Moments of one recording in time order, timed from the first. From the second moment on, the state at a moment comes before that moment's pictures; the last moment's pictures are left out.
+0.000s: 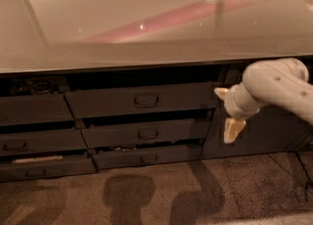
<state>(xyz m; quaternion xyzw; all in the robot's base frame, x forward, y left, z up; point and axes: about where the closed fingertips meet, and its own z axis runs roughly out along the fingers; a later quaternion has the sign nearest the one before) 0.581 -0.239 0.687 -0.72 0.66 -0.09 0.19</state>
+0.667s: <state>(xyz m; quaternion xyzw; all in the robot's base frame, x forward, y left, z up) 0.632 -0.259 0.695 -0.70 0.69 -0.10 0.15</state>
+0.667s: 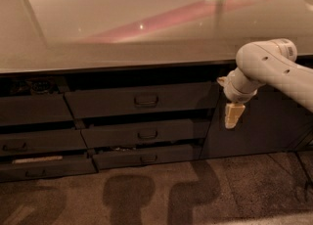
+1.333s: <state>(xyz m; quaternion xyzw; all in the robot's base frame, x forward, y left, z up) 0.644 -0.194 0.680 -0.75 0.64 -0.13 0.10</state>
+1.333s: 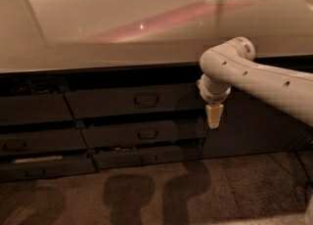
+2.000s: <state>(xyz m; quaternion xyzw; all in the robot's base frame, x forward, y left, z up) 0.645 -0.197 0.678 -0.76 0.63 -0.10 0.12</state>
